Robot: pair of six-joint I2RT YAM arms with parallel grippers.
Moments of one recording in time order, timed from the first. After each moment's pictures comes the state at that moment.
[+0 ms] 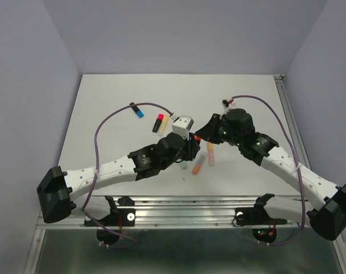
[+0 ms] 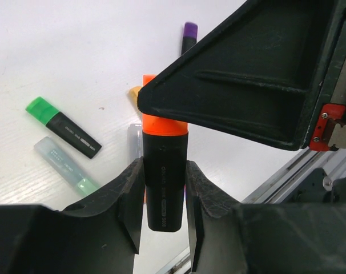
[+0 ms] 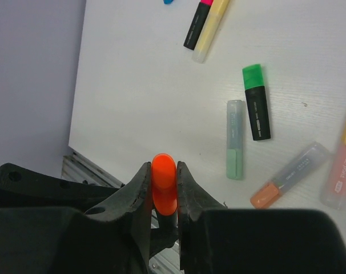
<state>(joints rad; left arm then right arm) -1.12 1.26 0.92 -0.10 -0.31 -0.56 0.62 1.09 0.91 -0.24 -0.09 0.79</state>
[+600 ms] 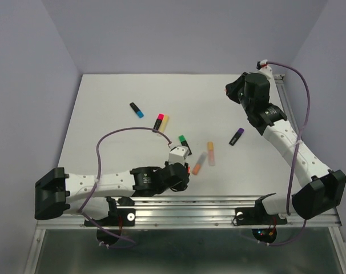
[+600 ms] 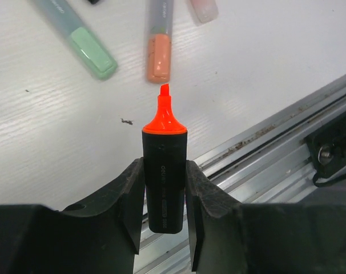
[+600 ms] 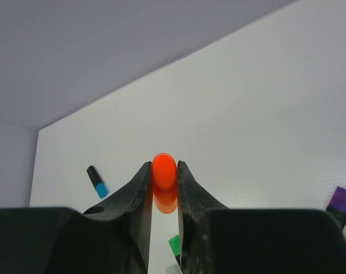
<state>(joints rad) -1.32 1.20 0.72 -0.29 -0.38 -0.81 0.38 1.32 1.29 -0.22 0.32 0.67</state>
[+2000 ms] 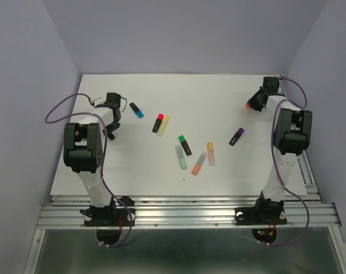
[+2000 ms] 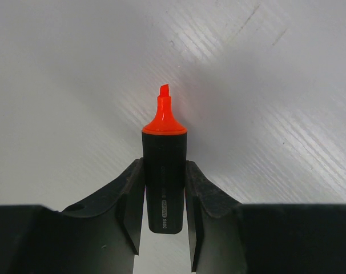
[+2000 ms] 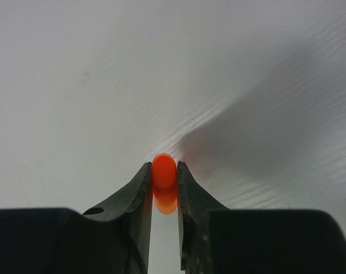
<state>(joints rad) -0.05 1.87 1.23 -0.55 -0.53 -0.63 -0.14 2.15 1.60 -0.24 0.00 0.66</state>
